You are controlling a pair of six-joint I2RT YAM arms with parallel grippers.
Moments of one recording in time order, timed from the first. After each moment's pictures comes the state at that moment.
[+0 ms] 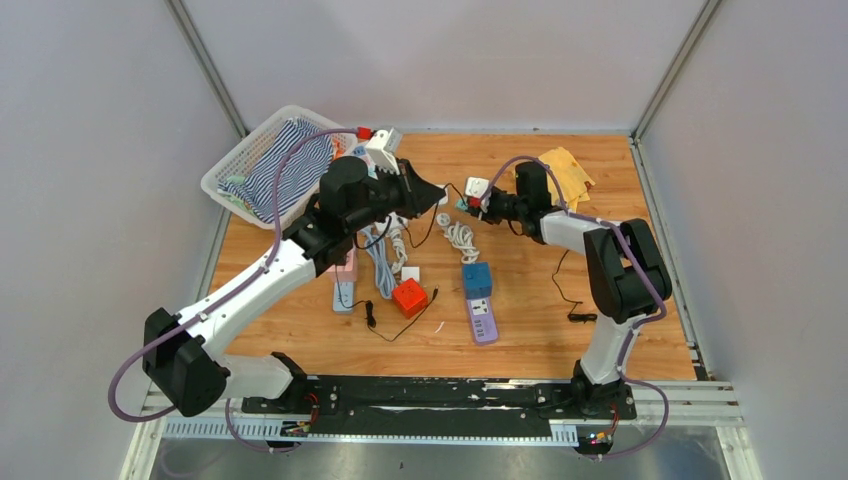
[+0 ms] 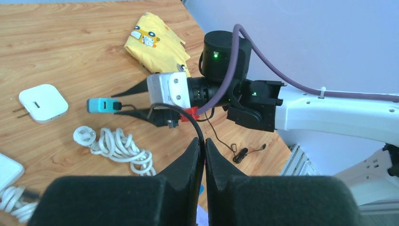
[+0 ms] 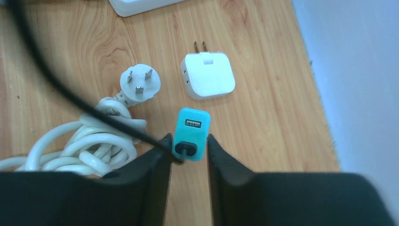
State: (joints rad) left arm -0.66 1.27 1.11 0.04 0.21 -0.54; right arm 0.30 1.83 1.04 0.28 -0.74 -0.92
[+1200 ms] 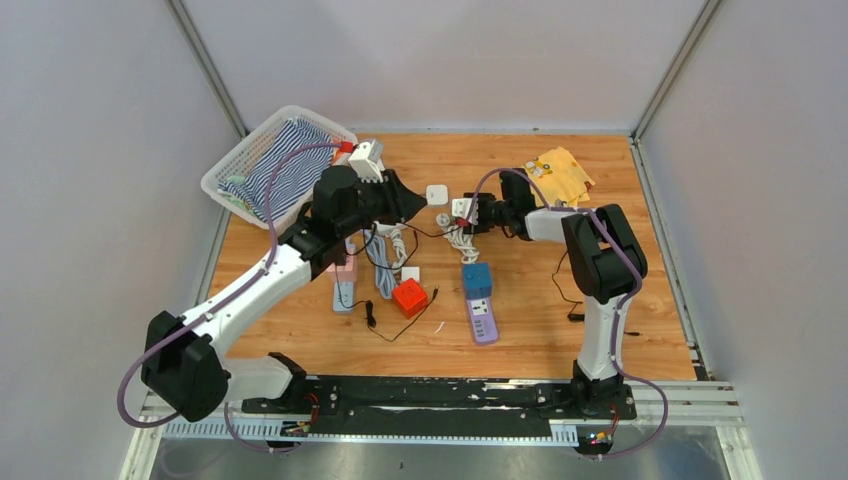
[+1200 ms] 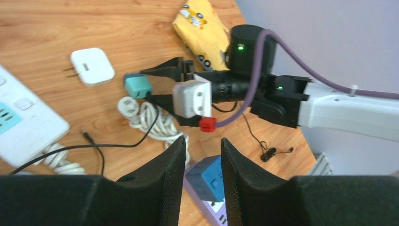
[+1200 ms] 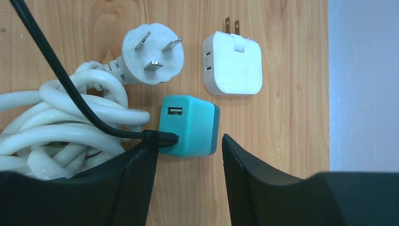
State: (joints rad) left arm -0.57 1.25 0.99 0.04 0.19 -0.57; right arm 0.34 2.00 1.12 0.22 -0.67 -1.24
